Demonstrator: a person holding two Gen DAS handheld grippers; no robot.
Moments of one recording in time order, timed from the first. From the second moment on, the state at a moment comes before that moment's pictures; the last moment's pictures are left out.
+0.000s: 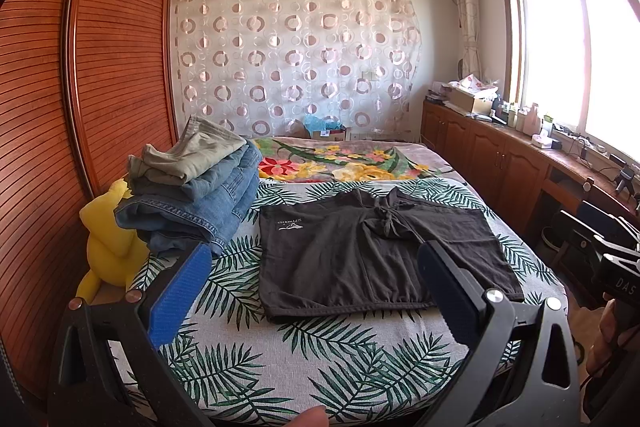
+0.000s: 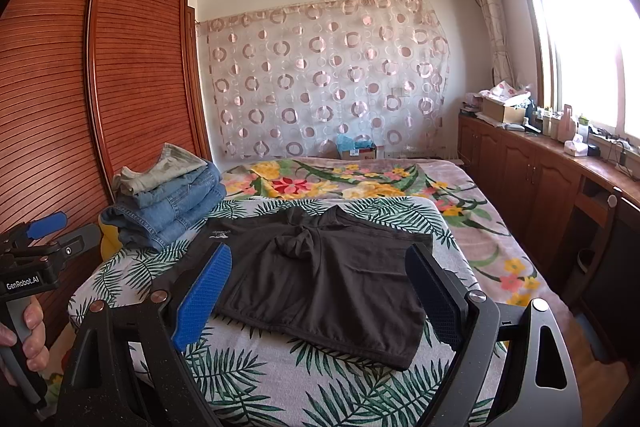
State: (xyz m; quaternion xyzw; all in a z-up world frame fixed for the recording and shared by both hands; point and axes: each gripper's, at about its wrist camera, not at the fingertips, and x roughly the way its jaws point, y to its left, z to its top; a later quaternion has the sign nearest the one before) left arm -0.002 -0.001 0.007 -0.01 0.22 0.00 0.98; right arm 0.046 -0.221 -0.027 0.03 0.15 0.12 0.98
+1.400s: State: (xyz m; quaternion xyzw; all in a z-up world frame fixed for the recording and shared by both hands) left arm 0.064 0.041 -0.089 -0.02 0.34 -0.01 0.94; right arm 0.071 -0.223 -0.040 0.01 0.21 0.13 0.97
